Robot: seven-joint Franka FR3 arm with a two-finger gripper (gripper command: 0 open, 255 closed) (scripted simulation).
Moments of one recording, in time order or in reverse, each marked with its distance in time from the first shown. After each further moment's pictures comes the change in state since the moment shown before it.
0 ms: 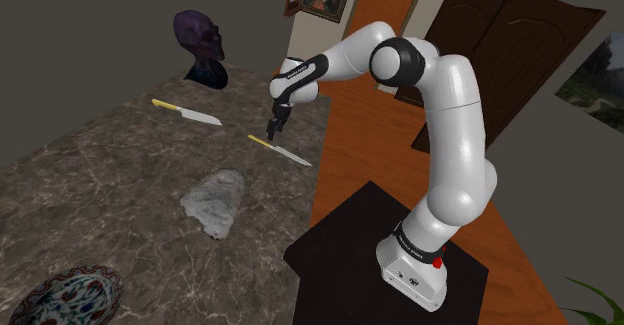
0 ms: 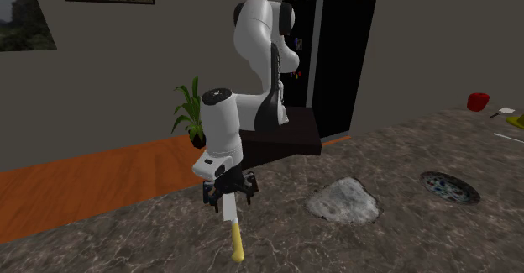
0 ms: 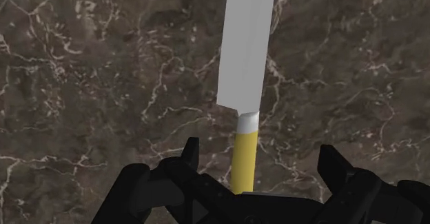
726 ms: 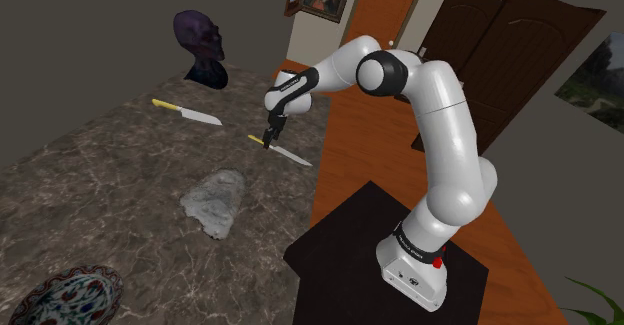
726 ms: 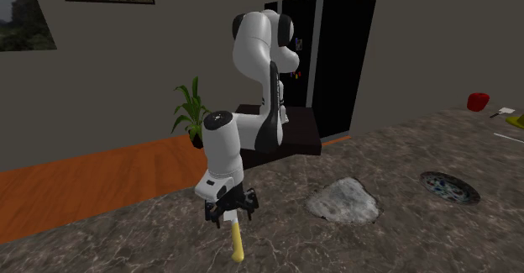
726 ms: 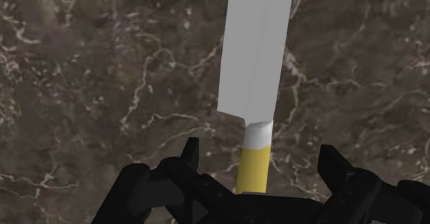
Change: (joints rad) arm -0.005 0.133 0.011 0.084 0.007 0.045 -0.009
